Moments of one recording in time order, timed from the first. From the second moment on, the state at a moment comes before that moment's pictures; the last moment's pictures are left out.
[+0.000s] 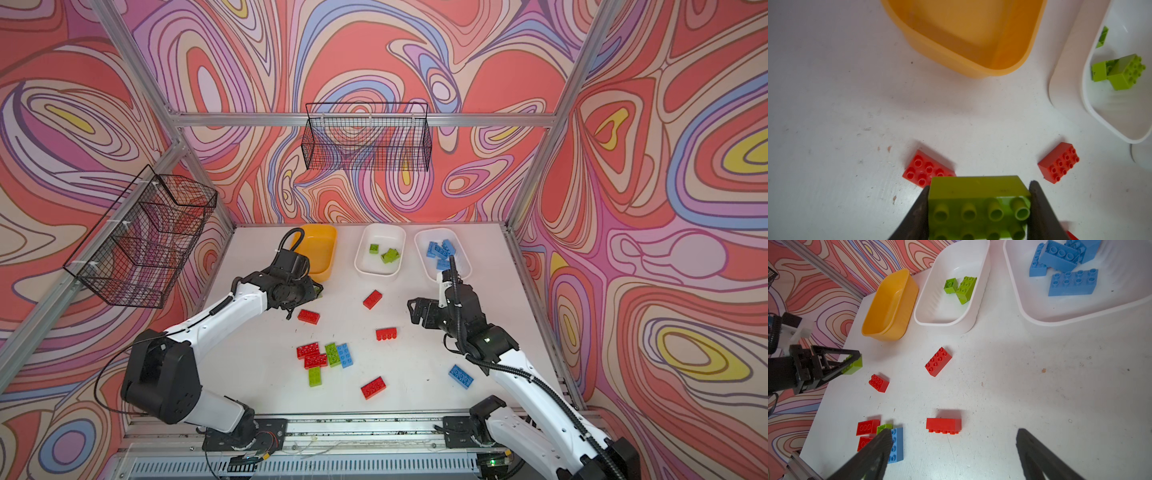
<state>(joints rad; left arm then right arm) -0.39 1.55 1.15 -0.62 -0.09 -0.73 0.43 0.89 0.69 -0.39 -0.07 0.53</state>
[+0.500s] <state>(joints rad) -0.49 2.21 1.99 -0.63 0.02 -0.69 0.43 0.91 0.69 -0.39 -0.04 0.54</state>
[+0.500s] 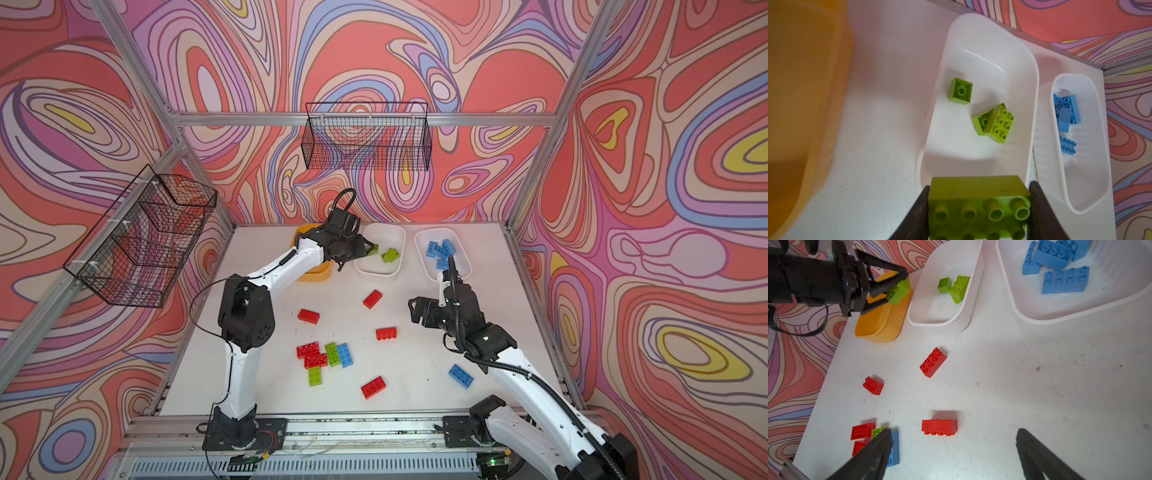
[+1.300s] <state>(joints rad) -0.49 2.07 1.73 -0.51 0.10 -0.69 0.43 1.02 0.72 -0.38 0.02 0.54</state>
